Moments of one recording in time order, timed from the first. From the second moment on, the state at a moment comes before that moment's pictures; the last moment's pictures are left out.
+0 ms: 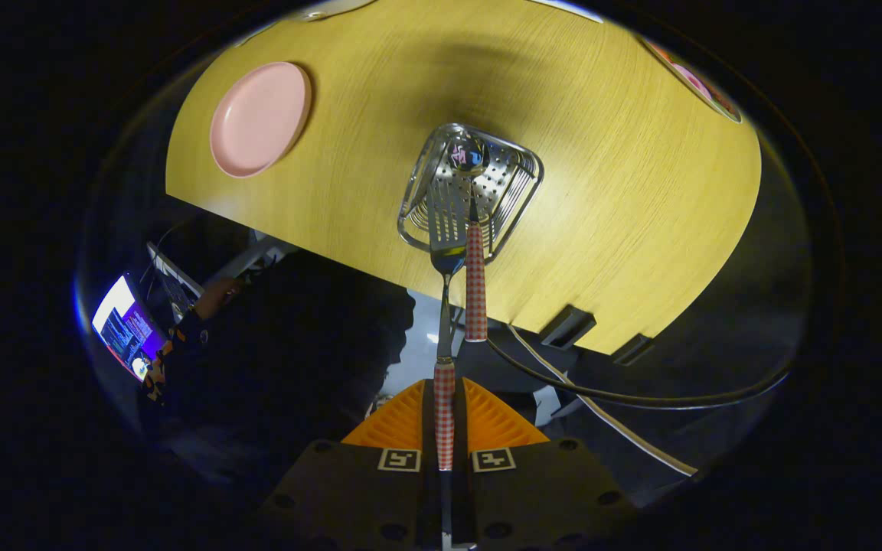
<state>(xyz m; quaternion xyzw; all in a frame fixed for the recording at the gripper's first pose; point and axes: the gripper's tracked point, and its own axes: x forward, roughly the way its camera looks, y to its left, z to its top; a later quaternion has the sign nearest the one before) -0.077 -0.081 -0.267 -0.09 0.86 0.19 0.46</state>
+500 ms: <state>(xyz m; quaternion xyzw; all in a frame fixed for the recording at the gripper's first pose) -0.040 -0.072 -0.295 -0.12 0.90 0.16 0.38</state>
